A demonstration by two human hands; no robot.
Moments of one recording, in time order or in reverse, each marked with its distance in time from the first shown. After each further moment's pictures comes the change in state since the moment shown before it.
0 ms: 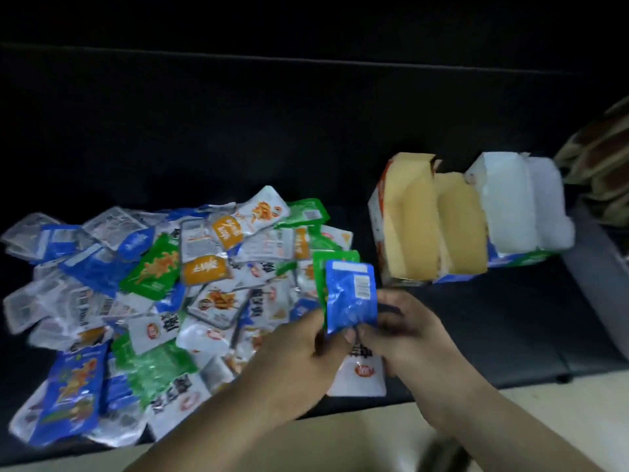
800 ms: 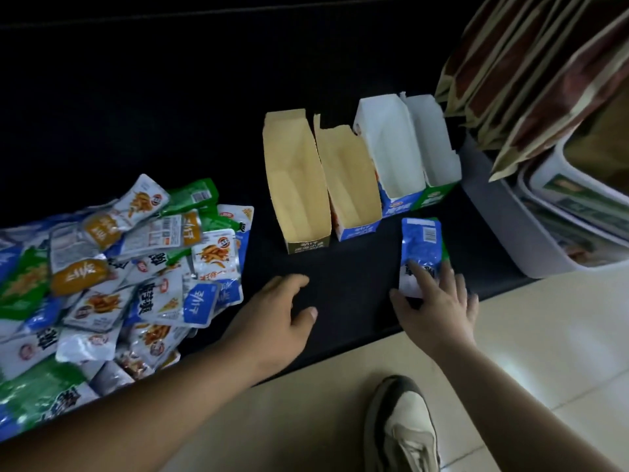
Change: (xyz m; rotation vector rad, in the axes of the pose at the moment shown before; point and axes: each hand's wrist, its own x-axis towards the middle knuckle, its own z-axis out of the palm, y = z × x) left_hand 0.047 0.040 0.093 0.355 -0.072 0.086; right_hand 0.029 0.101 -0.179 -0.943 0.468 0.098
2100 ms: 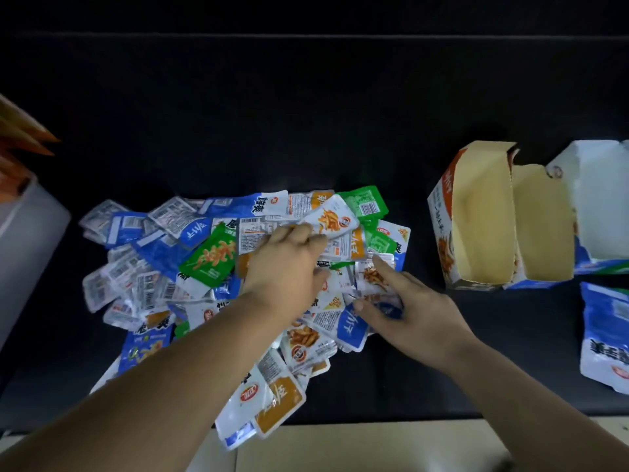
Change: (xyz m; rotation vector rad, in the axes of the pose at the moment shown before) left_hand 0.000 -0.150 -0.142 0.647 0.361 -0.026; right_hand -0.048 -0.227 0.053 0.152 -0.332 -0.658
